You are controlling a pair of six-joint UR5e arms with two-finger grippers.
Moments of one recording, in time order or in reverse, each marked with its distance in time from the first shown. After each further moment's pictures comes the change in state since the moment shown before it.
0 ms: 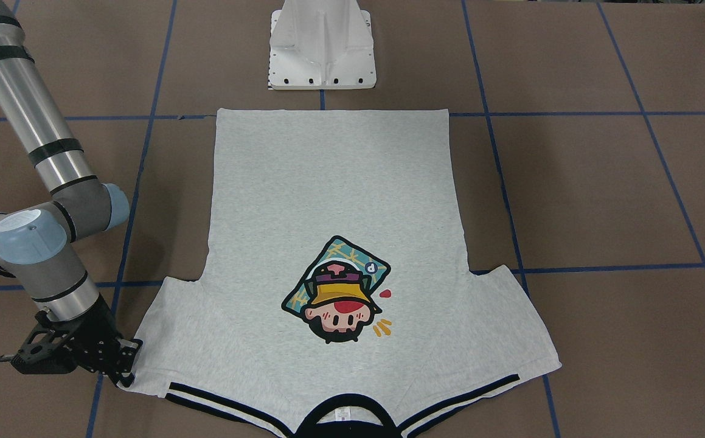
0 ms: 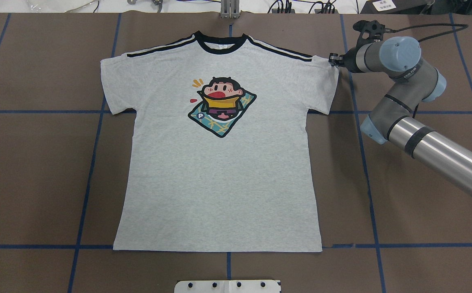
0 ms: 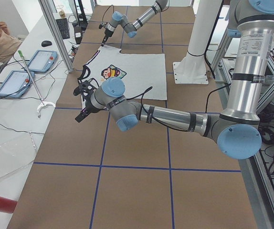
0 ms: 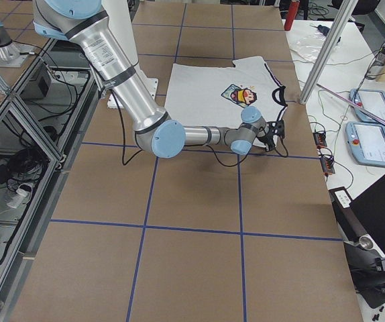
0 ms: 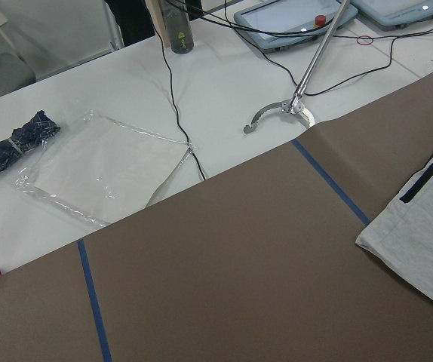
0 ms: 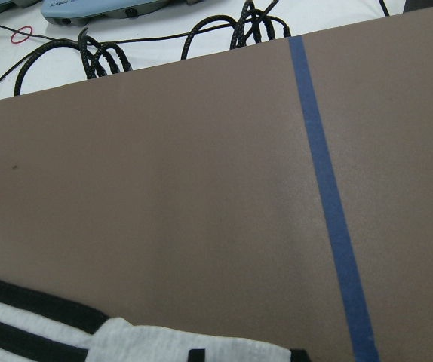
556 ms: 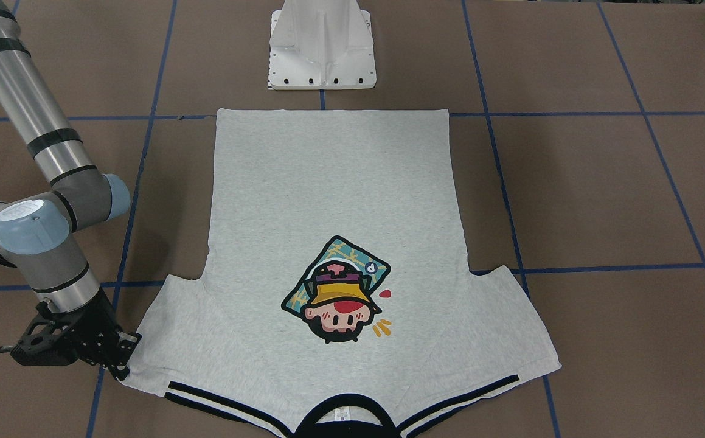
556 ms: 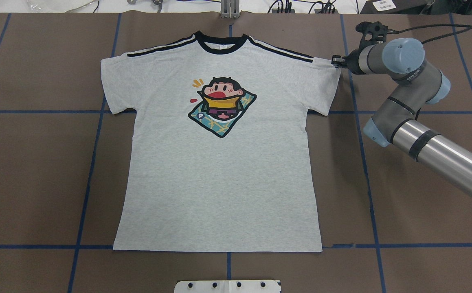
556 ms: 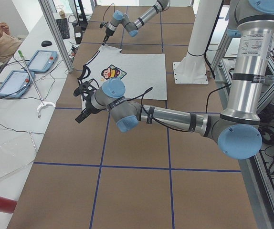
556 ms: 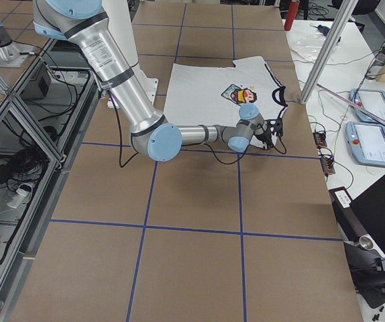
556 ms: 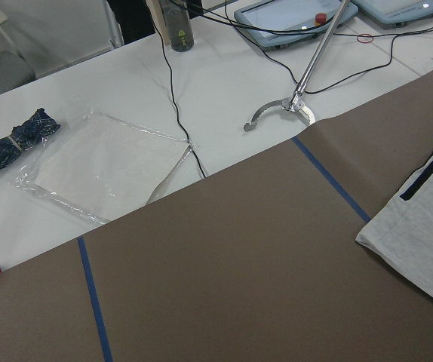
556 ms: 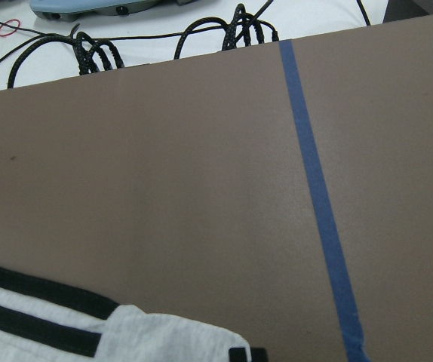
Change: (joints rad) left arm 0.000 0.003 0.014 -0.022 0.000 -0.001; right arm -0.018 -0.032 0.147 -0.182 -0.055 -0.021
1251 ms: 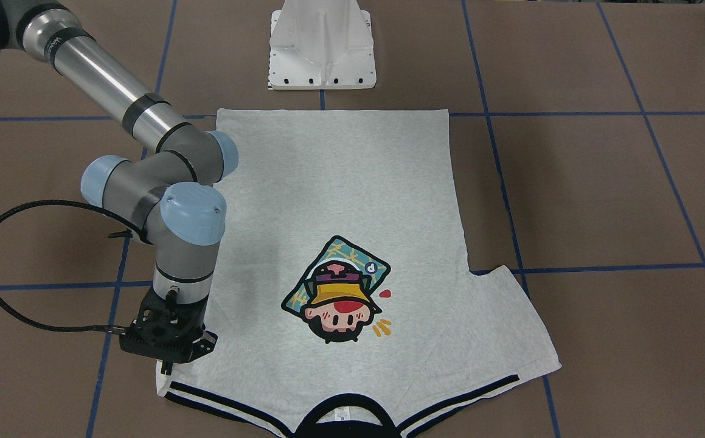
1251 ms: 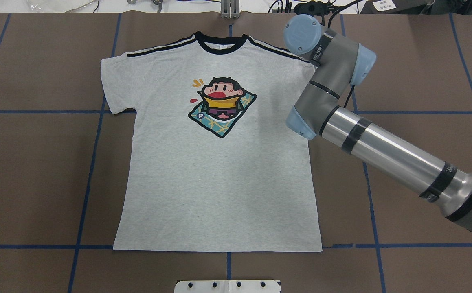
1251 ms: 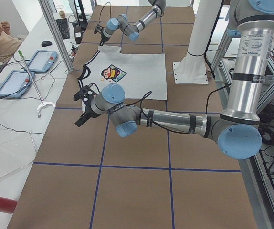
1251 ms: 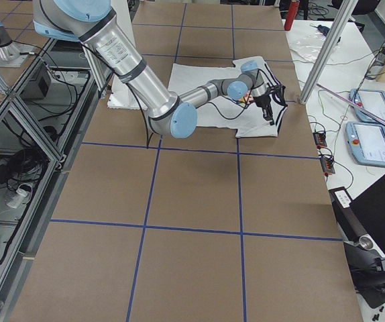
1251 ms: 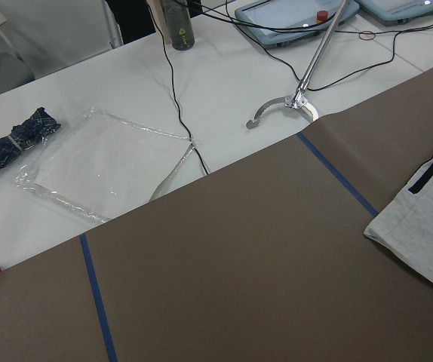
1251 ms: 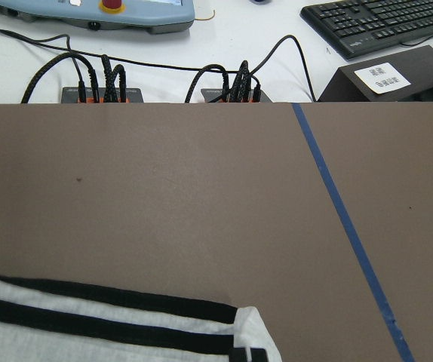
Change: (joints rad) left arm 0.003 -0.001 0.042 -0.049 0.000 -0.002; right arm -0.110 0.274 0.057 -0.706 -0.291 0.027
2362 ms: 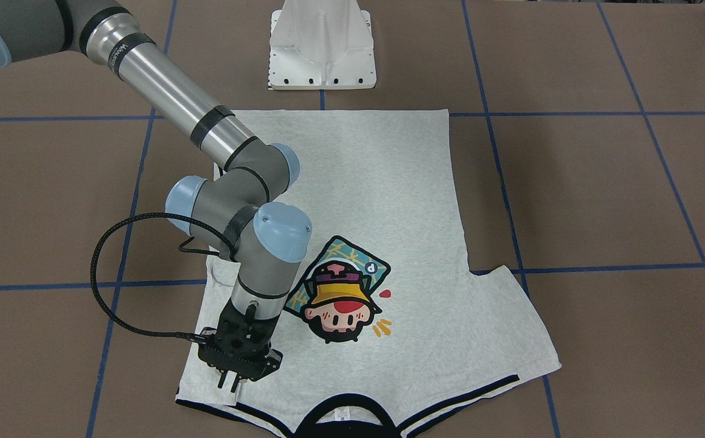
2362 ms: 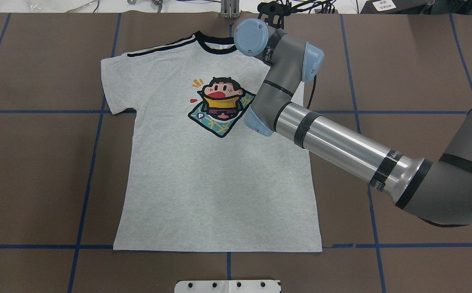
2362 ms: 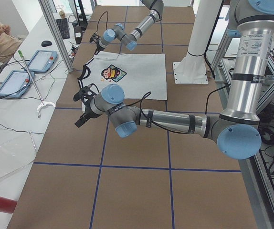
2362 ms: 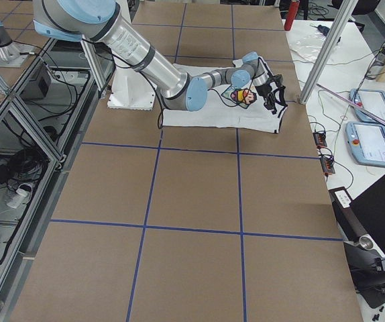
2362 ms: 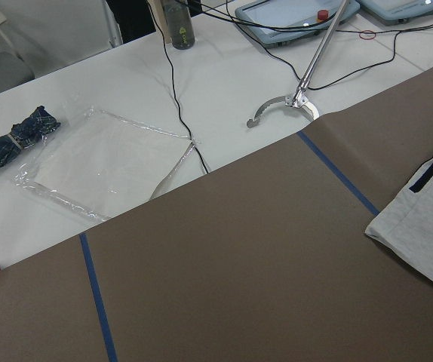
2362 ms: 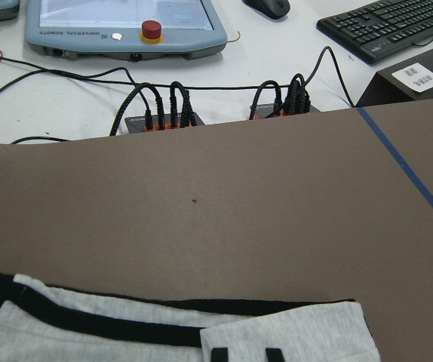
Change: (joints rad) left arm 0.001 -0.009 0.012 0.000 0.001 -0.002; right arm -0.046 0.207 -0.281 0.111 -0.056 0.102
